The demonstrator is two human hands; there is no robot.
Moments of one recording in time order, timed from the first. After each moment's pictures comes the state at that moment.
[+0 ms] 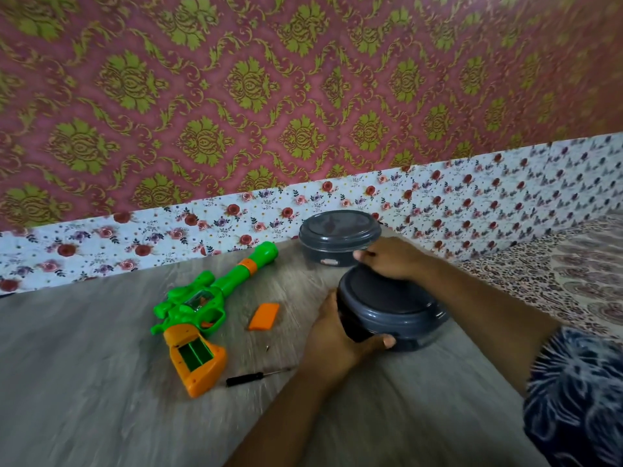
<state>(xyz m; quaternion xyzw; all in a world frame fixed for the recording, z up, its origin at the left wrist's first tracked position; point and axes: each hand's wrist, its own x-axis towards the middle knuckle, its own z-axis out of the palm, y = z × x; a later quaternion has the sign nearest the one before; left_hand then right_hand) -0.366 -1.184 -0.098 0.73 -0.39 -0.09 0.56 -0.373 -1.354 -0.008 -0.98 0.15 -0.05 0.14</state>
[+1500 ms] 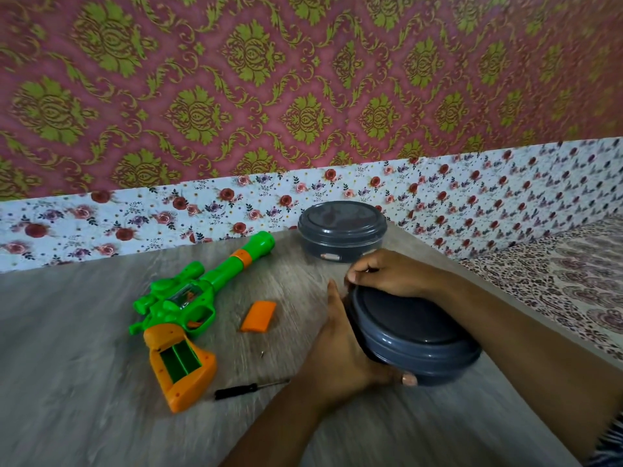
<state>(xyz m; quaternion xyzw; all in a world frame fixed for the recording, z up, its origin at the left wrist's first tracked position) -0.360 -1.185 -0.097 0.72 -0.44 -0.16 0.51 -0.369 -1.340 -0.020 -0.97 0.05 -0.02 0.25</state>
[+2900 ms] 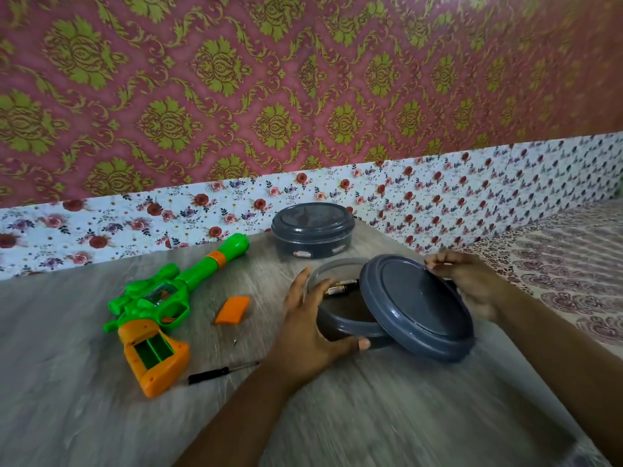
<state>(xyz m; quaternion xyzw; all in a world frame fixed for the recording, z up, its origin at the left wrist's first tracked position) -0.368 -1.177 -0.093 0.77 -0.46 -0.01 0.44 -0.482 -1.414 -0.047 -0.70 0.29 -0.25 0.61</state>
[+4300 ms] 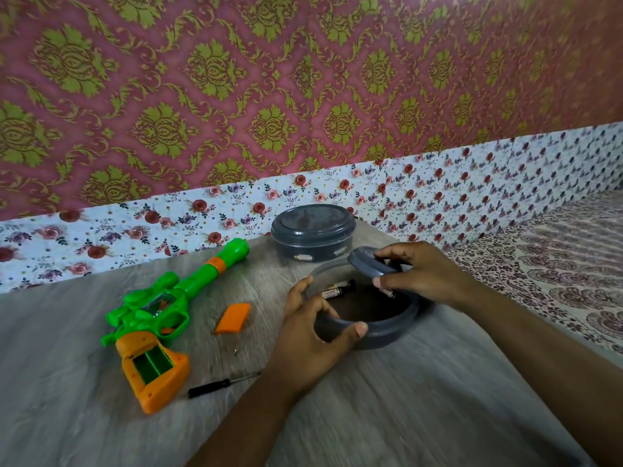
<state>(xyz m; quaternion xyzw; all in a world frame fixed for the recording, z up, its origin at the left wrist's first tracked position) -0.366 -1.176 -0.094 0.75 -0.44 -0.01 0.49 -0.458 -1.362 -0.021 -0.90 0.17 -0.19 0.35</state>
